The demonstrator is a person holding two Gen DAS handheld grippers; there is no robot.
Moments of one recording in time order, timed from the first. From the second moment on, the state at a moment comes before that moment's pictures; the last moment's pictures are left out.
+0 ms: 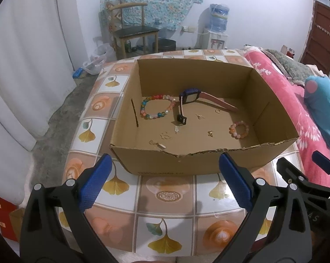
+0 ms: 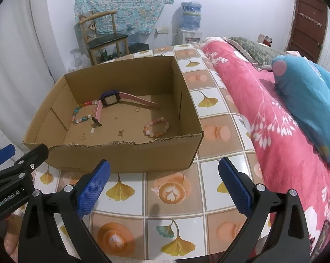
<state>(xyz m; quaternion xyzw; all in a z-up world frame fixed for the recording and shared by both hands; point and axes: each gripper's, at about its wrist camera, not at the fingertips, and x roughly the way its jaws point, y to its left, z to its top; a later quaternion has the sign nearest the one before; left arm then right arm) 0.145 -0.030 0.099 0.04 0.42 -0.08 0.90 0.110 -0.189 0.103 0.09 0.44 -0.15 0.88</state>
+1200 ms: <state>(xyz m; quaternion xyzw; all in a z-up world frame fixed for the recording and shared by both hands) 0.145 -0.025 0.096 0.03 0.43 -0.08 0.90 0.112 -0.187 0.104 0.08 0.44 -0.14 0.88</state>
